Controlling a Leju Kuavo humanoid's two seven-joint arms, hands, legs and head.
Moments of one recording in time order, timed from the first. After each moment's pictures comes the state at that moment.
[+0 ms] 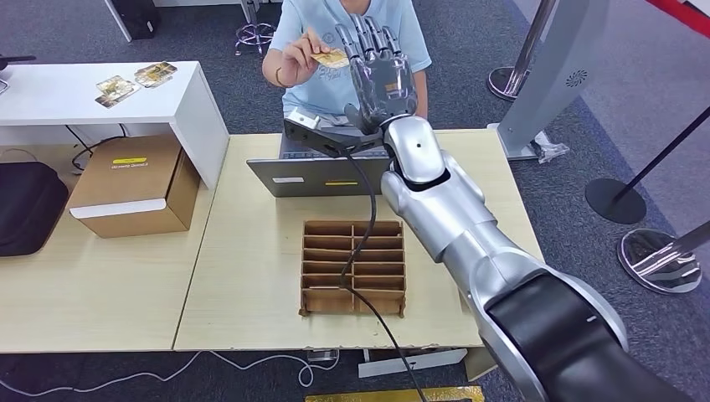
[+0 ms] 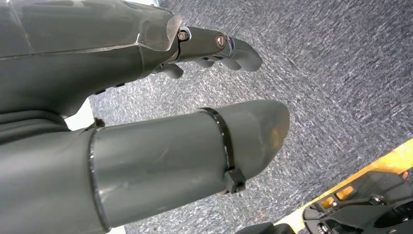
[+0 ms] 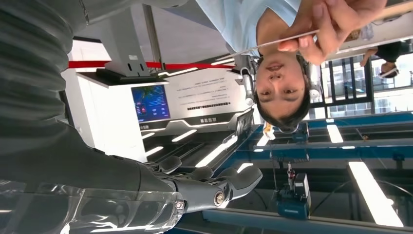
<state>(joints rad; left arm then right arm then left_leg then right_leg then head) -0.08 -0.17 0.53 -0.20 -1.29 0.22 0.11 -1.10 0.22 0.48 -0.56 1.34 -0.40 0.21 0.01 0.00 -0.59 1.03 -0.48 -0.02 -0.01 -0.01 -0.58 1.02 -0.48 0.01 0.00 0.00</state>
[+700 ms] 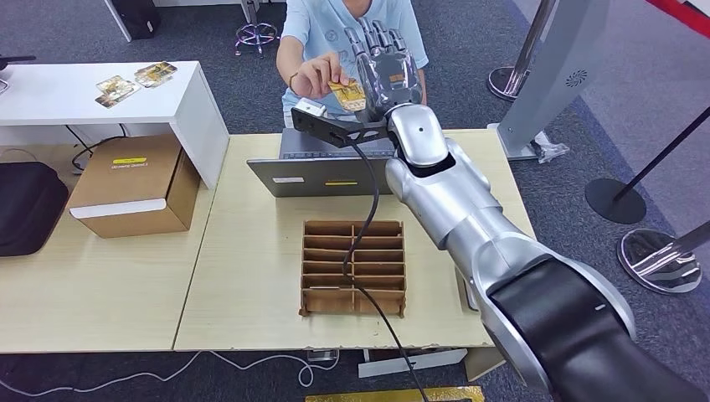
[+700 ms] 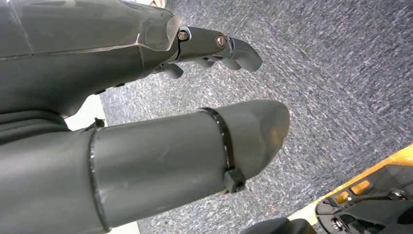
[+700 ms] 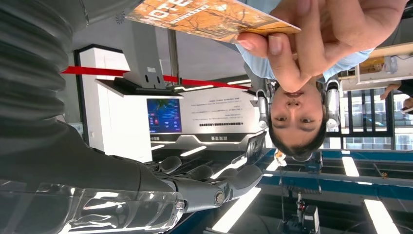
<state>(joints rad) -0.08 -0.17 0.53 -0.20 -1.29 0.19 0.16 -1.17 0.22 0.47 -0.47 1.32 -0.29 0.22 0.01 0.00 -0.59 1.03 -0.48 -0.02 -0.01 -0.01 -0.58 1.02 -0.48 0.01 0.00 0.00</state>
